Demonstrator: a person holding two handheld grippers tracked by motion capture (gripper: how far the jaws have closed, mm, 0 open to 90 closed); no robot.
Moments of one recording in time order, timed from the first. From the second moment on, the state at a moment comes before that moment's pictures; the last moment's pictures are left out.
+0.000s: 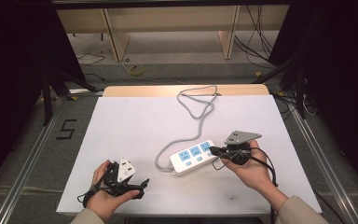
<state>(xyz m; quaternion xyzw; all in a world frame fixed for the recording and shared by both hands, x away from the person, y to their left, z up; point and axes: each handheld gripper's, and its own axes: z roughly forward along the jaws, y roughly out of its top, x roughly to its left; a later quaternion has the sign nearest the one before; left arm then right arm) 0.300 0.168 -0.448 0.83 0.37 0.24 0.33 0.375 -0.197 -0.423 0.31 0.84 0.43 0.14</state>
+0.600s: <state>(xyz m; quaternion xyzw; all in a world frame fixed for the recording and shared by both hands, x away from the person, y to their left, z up) 0.300 0.168 -0.448 0.83 0.37 0.25 0.33 0.380 -0.188 -0.427 0.31 0.84 0.42 0.14</state>
